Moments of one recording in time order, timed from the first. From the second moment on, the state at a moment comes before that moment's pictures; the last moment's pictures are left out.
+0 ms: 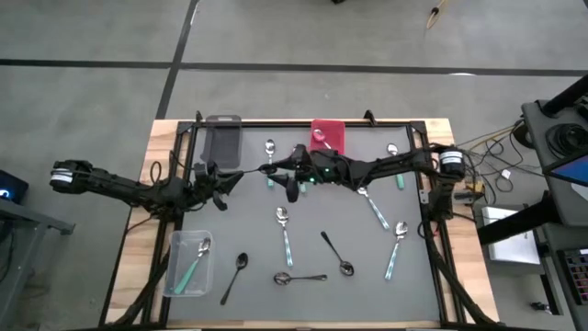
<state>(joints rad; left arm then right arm) -0.07 0.79 0.01 0.98 -0.49 -0.38 -0.14 1.85 1.12 0.64 -0.03 0.27</state>
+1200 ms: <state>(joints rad) -0.07 0.81 0.01 0.73 -0.47 -0.32 -0.13 1.86 1.52 -0.28 0.01 -0.01</state>
